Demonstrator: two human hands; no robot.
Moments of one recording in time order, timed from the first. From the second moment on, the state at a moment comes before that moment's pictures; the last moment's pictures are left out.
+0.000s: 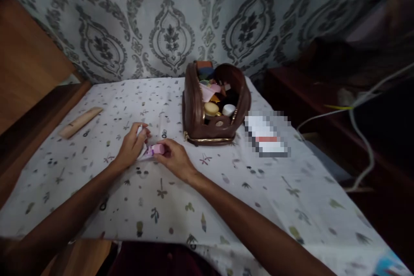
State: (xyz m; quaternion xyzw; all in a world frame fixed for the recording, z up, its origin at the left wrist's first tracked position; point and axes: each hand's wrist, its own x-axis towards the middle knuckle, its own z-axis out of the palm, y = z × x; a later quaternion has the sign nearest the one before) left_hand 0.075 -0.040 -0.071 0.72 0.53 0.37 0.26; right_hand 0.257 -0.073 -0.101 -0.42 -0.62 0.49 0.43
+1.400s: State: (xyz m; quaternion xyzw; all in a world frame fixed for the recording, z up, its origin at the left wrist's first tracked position) left_hand 0.037 -0.093 -0.076 0.88 0.42 0.20 -0.03; right_hand 0.273 -0.076 -0.097 -0.45 -0.78 0.29 0.34
